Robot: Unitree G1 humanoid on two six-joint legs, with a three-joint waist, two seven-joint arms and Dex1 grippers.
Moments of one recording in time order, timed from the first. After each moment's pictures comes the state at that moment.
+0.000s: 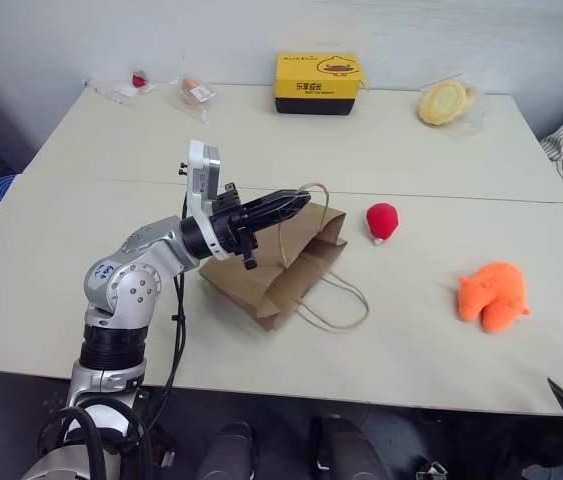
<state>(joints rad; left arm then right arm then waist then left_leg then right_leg) -0.64 0.37 0.06 -0.14 -0.83 0.70 -0.77 0.60 -0.61 -0.80 0.13 0.28 -0.53 0.93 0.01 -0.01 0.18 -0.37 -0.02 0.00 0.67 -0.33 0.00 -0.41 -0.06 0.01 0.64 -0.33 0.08</state>
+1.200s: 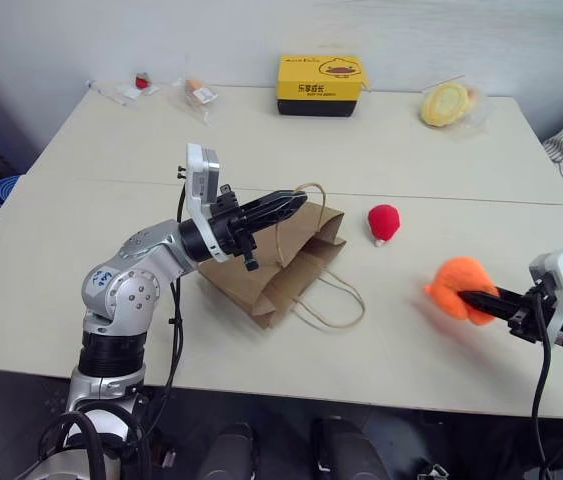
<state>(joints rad) -0.61 0.36 0.07 -0.19 -0.82 0.70 -0.71 0.02 -0.91 -0.40 -0.19 0.73 0.64 0.99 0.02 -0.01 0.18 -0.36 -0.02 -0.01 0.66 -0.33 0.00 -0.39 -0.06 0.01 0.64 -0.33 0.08</state>
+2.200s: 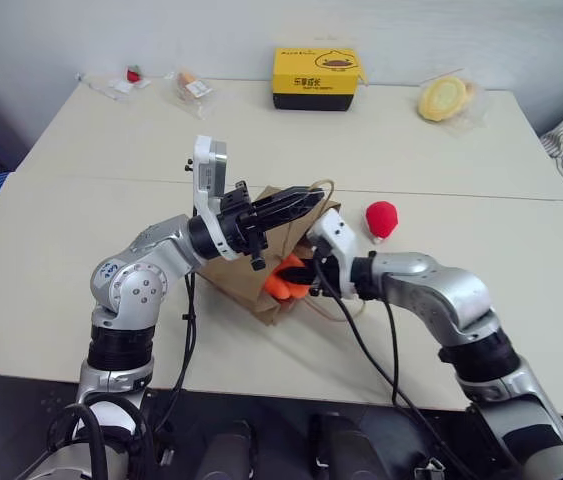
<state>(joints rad) -0.65 0.32 0.07 -0.18 -0.90 0.76 -0.74 -0.67 -0.39 0.31 -0.12 0.52 0.87 0.66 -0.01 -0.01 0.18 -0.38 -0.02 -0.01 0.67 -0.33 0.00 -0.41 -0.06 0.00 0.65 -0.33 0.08</state>
